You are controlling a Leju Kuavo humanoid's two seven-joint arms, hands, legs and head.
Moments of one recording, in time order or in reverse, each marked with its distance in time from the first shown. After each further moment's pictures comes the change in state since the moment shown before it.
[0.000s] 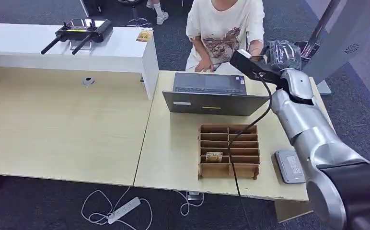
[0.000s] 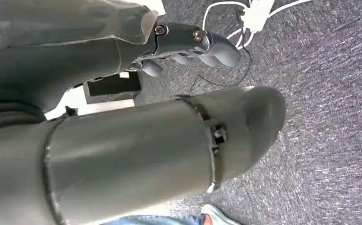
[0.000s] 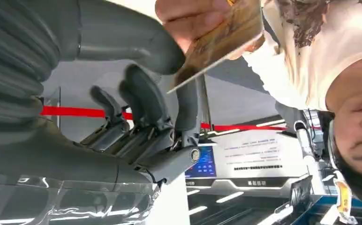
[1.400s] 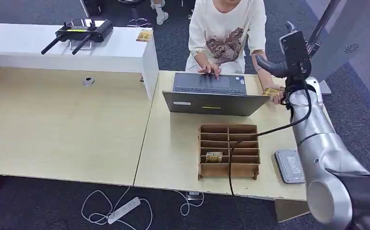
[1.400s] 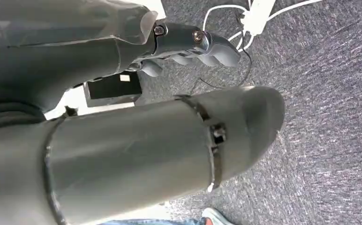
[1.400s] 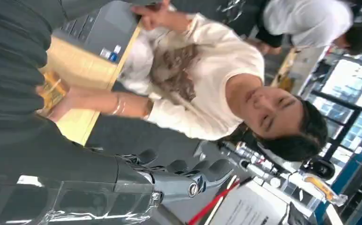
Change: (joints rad) left arm 0.003 -0.001 -0.013 0.000 0.000 0.017 0.009; right arm 0.076 -0.010 -0.315 -0.083 -0.754 0.196 -0.466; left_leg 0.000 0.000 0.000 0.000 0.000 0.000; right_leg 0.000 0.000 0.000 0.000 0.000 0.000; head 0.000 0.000
